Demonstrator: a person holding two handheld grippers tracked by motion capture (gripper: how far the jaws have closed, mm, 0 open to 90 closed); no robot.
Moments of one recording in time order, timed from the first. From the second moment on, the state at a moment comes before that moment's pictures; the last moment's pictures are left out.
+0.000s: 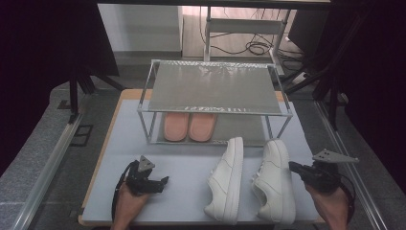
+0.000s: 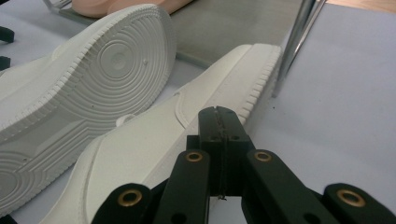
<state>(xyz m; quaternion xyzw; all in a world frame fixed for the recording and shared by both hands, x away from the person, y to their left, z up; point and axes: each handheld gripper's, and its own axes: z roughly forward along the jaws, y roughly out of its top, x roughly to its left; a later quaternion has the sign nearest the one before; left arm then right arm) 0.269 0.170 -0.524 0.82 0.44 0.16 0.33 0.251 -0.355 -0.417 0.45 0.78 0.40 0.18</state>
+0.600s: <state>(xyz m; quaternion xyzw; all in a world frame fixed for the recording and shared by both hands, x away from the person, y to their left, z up) 0.269 0.170 -0.524 0.82 0.44 0.16 0.33 0.252 -0.366 -0.424 0.46 0.77 0.40 0.18</state>
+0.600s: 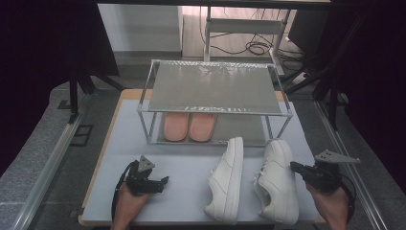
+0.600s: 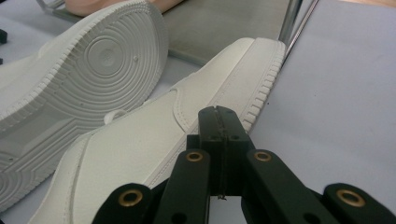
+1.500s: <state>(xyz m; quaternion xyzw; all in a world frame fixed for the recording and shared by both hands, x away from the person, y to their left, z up) 0.269 0.170 -0.524 0.82 0.44 0.16 0.33 0.245 -0.386 -0.428 0.49 0.76 0.35 0.22</state>
